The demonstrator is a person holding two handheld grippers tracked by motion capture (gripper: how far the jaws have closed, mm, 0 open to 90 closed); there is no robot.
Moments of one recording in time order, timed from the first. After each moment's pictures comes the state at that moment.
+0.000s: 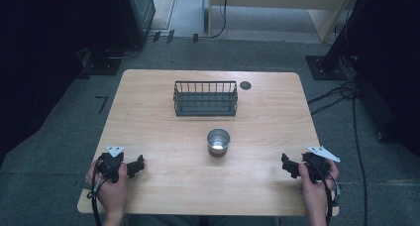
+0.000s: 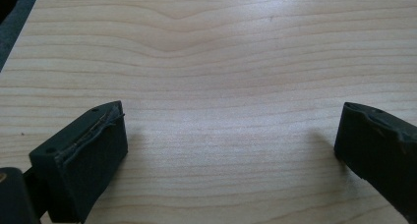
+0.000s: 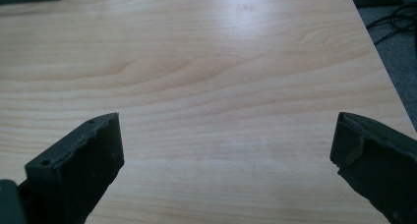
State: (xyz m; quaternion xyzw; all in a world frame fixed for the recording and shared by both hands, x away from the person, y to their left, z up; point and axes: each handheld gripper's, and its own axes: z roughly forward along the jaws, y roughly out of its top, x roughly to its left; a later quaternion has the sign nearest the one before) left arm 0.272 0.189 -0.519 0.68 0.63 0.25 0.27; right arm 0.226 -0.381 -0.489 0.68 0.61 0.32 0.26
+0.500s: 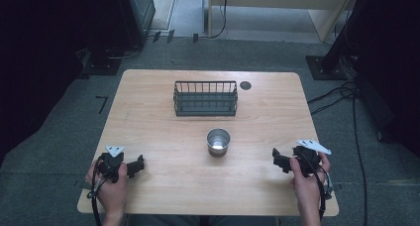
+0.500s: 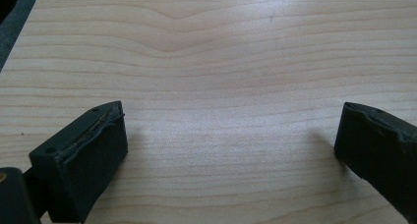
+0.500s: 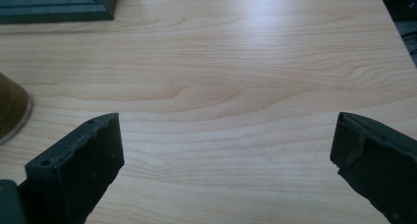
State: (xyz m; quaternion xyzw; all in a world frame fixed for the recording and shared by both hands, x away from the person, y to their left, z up) left arm 0.272 0.189 -0.519 0.68 0.63 0.25 0.27; right arm 0.238 -0.354 -0.469 0.65 0.63 0.34 0.25
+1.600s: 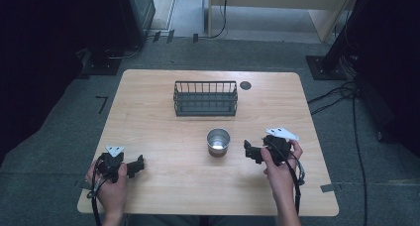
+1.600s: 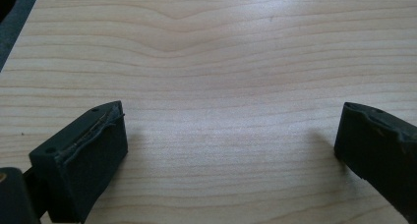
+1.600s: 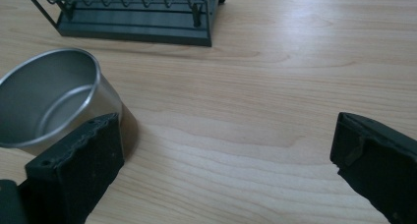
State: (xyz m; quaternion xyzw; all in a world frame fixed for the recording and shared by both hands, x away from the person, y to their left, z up) left arm 0.272 0.189 -0.519 0.68 0.63 0.25 0.27; right arm 0.267 -0.277 -0.447 0.60 0.67 0.37 0.22
